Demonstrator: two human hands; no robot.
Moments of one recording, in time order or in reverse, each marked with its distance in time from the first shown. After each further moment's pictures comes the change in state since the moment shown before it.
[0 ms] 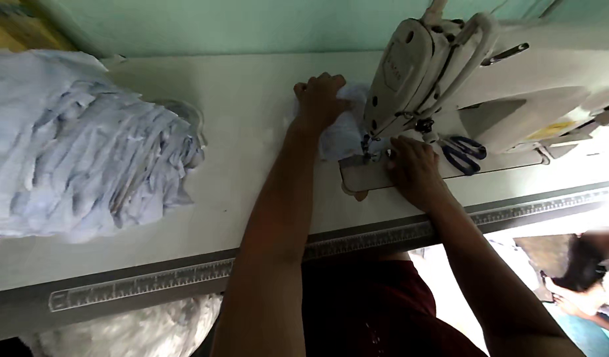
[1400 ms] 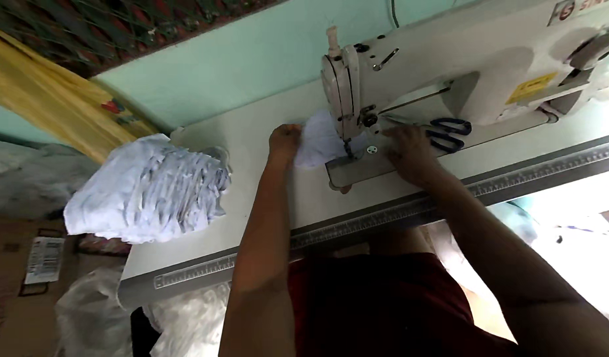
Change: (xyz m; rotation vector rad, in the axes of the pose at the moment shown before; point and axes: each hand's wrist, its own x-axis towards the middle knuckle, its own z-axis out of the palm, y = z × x) left_hand -0.066 0.001 -0.014 -0.487 0.157 -0.423; right_hand -0.003 0.025 -0.025 0.254 0.060 0.088
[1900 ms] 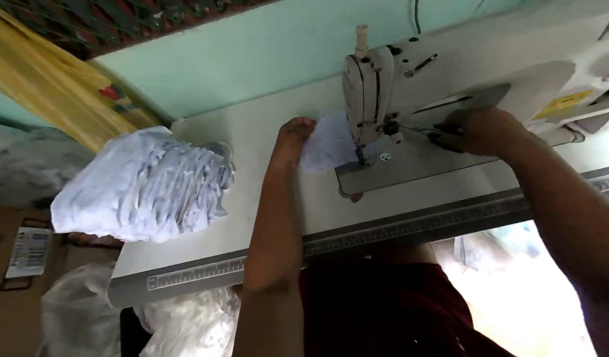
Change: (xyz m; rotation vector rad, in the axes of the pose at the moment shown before) left_hand 0.014 -0.007 -0.005 -0.381 -0.129 0.070; right_hand 0.053 0.056 -0.078 -0.309 -0.281 0.124
